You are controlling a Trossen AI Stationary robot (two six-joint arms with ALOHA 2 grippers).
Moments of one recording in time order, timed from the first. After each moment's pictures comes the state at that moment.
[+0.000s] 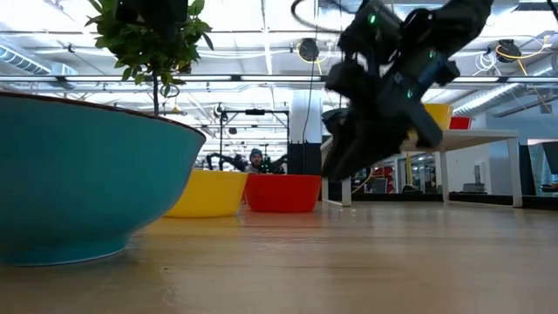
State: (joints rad) left arm -0.28 1.64 1.55 -1.13 0.02 -0.95; right arm 0.02 1.63 0.79 0.03 -0.08 -0.31
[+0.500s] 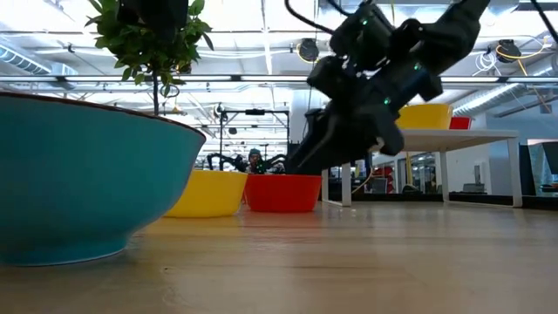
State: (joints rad) left arm -0.28 1.64 1.55 -1.13 0.02 -0.93; right arm 0.00 1.73 0.79 0.30 -0.08 -0.33
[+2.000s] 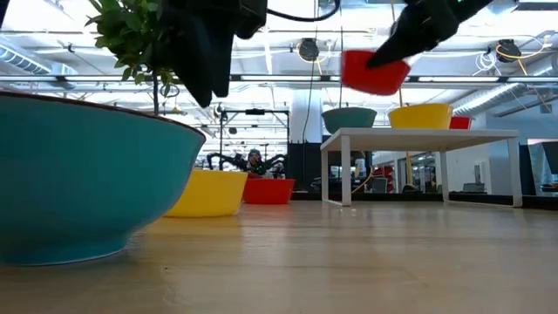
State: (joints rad) left arm -0.27 1.84 1.55 -1.03 -0.10 -0.93; right arm 0.04 0.99 0.79 -0.32 0.37 -0.15
